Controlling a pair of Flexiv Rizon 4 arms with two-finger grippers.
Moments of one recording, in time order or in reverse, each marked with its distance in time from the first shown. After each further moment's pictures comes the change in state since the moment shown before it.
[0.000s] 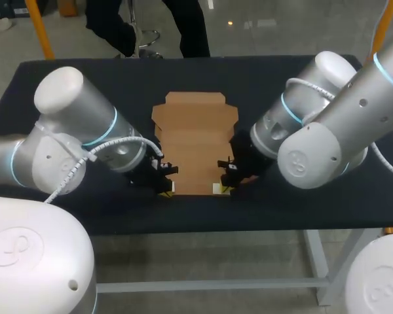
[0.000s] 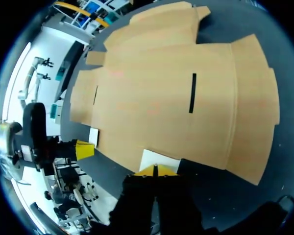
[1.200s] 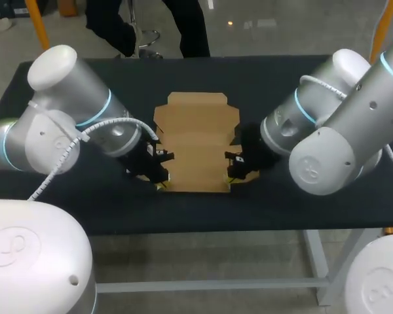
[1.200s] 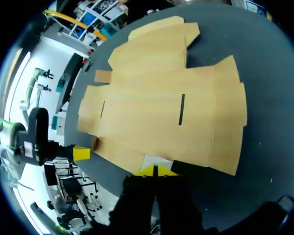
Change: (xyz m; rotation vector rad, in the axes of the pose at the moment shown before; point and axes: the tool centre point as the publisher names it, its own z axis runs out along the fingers) left arm 0.005 -0.012 -0.030 -0.046 0.012 -0.076; right arm -0.003 0.011 -0.031 -0.097 0.011 0.054
